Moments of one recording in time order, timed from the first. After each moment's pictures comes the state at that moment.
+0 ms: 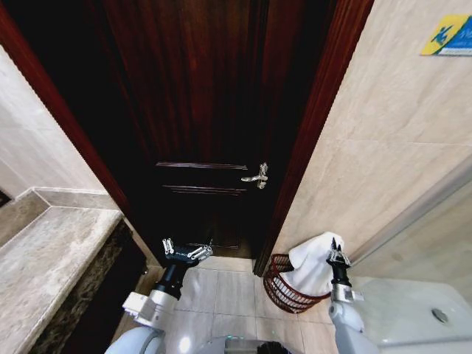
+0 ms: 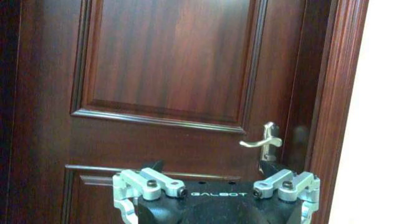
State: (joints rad) left arm 1.92 -1.61 -0.51 -2.50 -0.08 0.05 0.23; right arm -1.20 1.35 0.77 1.07 0.48 0.82 -0.31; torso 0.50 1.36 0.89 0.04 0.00
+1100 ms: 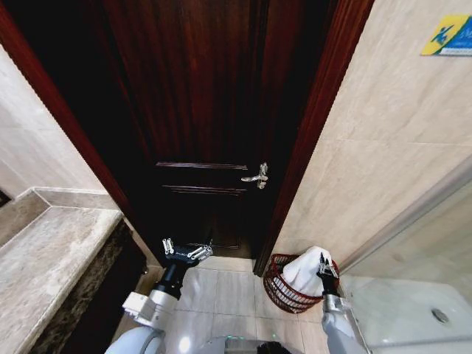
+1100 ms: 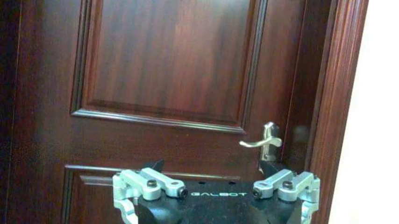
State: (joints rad) left arm 1.92 -1.61 -0.51 -2.50 -0.08 0.05 0.23; right arm -1.12 1.37 0.75 0.78 0.47 0.82 -0.39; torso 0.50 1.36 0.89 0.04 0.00
